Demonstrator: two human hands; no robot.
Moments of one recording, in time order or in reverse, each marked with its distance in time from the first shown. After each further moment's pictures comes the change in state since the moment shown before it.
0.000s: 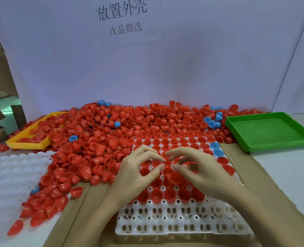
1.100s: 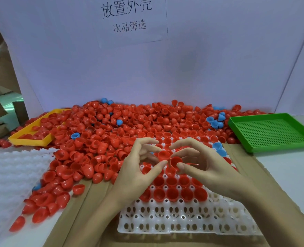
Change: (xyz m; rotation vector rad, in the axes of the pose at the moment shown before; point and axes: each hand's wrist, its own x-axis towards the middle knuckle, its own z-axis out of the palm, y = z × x) left_hand -0.004 0.008 -0.001 -0.240 0.040 -0.163; right_hand -0.001 -0.005 -0.010 0.371 -0.121 0.004
